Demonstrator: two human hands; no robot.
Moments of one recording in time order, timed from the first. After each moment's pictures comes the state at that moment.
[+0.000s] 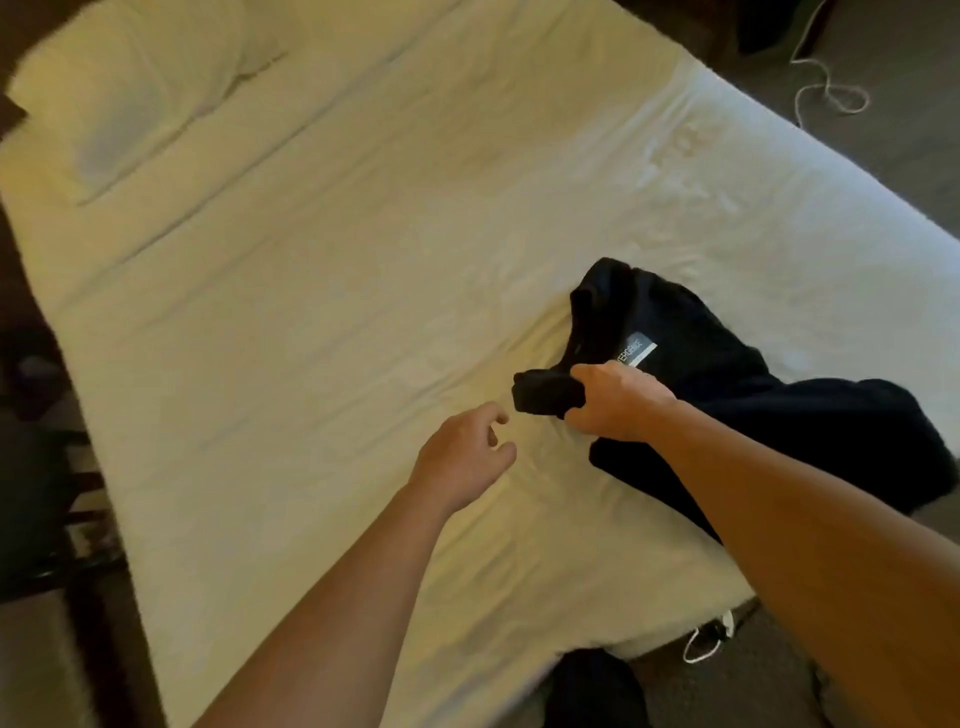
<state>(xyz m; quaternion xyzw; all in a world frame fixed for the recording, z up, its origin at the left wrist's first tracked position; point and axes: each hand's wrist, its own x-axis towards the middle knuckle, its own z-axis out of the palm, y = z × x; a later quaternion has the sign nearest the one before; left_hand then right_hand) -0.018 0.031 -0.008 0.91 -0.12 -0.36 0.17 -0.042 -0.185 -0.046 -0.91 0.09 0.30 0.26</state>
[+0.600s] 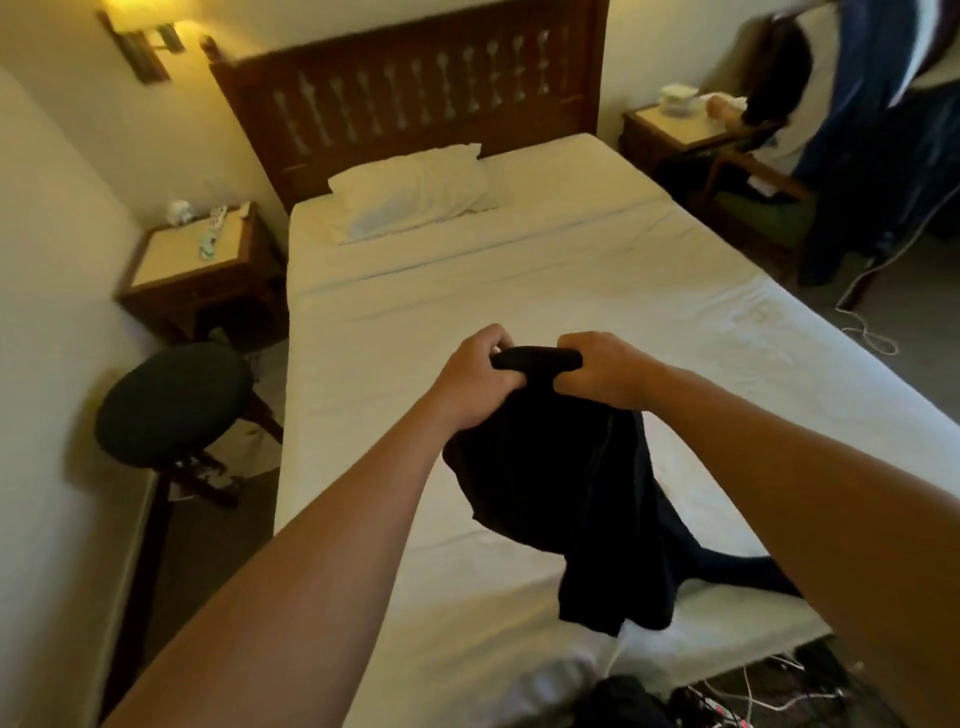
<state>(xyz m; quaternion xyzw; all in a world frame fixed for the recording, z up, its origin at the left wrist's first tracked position) -0.169 0.258 0.235 0.89 -0.08 -0.11 0.43 -0.165 0.062 0.234 -0.93 -0.09 0.16 0.32</state>
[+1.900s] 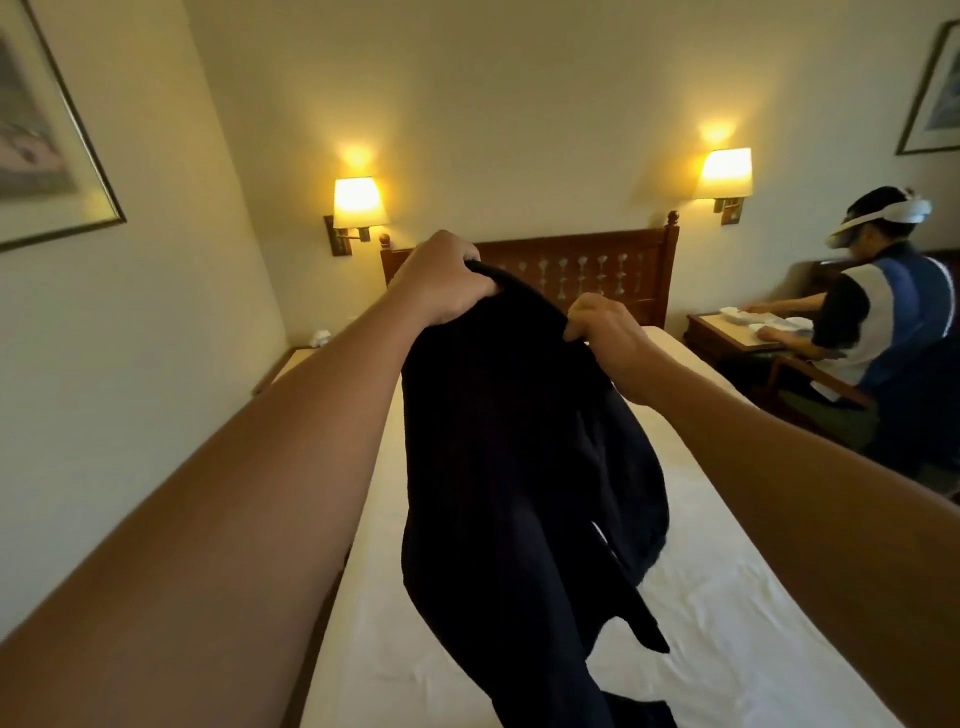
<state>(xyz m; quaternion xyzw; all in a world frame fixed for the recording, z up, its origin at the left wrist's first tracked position) -0.237 0.369 0.505 0.94 -0.05 0.18 0.28 -0.215 0.171 0.431 -0.78 -0.14 -0.05 0.61</state>
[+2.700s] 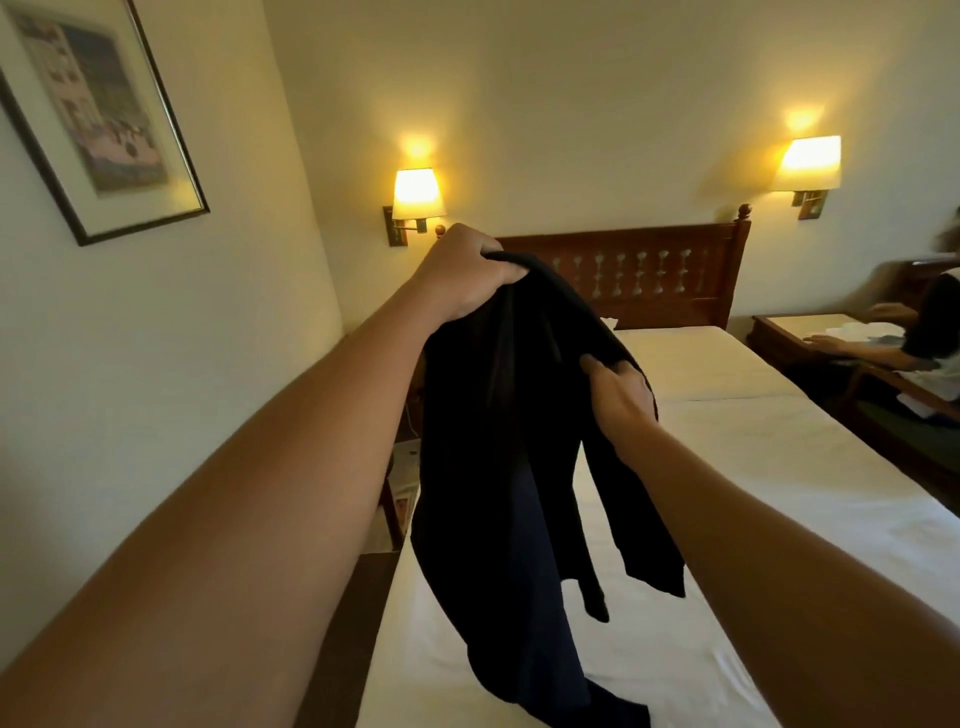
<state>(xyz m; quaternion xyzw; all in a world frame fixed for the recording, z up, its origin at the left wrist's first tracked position) -0.258 0.451 0.517 0.92 -0.05 0.18 0.35 -0.218 0.268 0.374 -0.80 0.03 -0.01 0.60</state>
